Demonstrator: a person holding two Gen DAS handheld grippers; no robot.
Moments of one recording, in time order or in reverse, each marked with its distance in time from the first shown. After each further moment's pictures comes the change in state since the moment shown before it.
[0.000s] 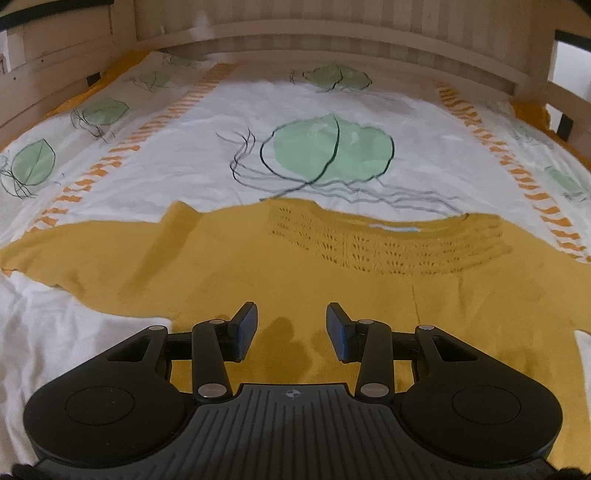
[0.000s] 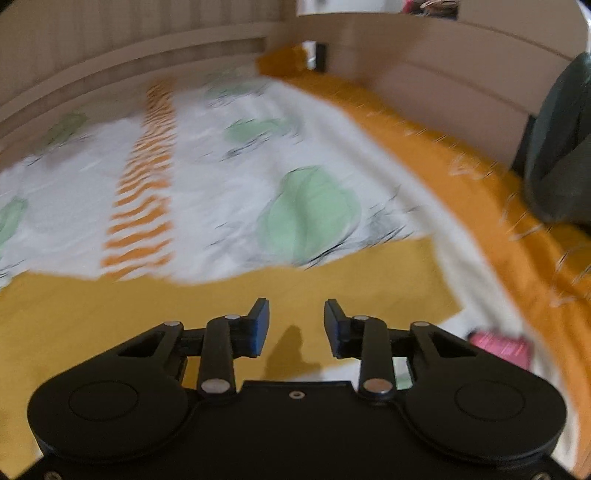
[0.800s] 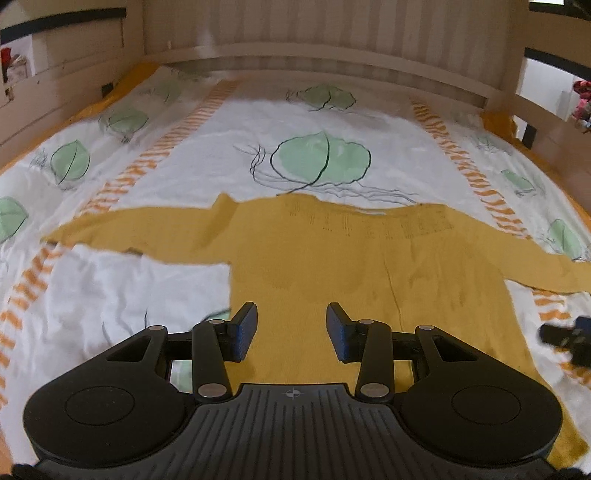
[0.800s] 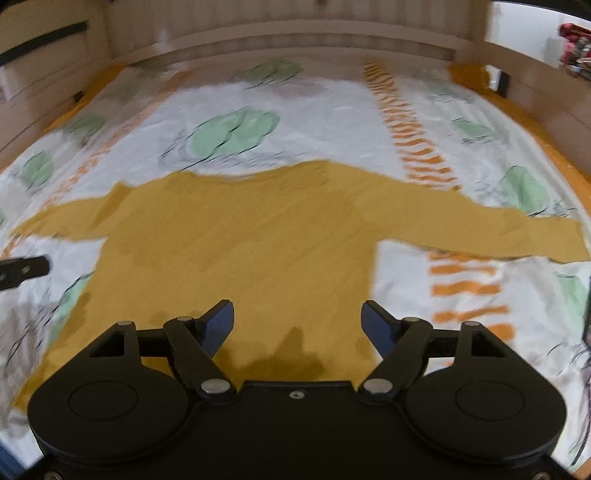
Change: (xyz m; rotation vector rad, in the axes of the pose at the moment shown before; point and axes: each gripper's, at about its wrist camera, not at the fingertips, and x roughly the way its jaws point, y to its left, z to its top) left arm -0.134 0.038 -0.042 0.012 -0.031 -0.052; right arm -0.208 0.210 -0.143 -0.298 0.037 0.373
